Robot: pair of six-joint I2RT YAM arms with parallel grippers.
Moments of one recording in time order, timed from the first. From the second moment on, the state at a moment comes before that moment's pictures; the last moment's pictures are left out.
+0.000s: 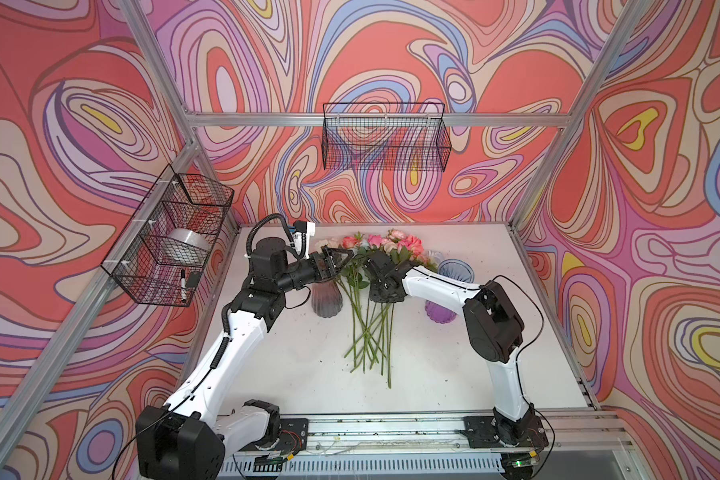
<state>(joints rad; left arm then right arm) -0.24 1.16 1.01 -0.09 0.69 -0.75 0.70 2.08 1.64 -0.73 0.20 0.70</state>
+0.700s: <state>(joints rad) -0.24 1.19 1.00 -0.08 0.69 -0.75 0.59 2.04 1.61 -0.71 0.20 0.70</state>
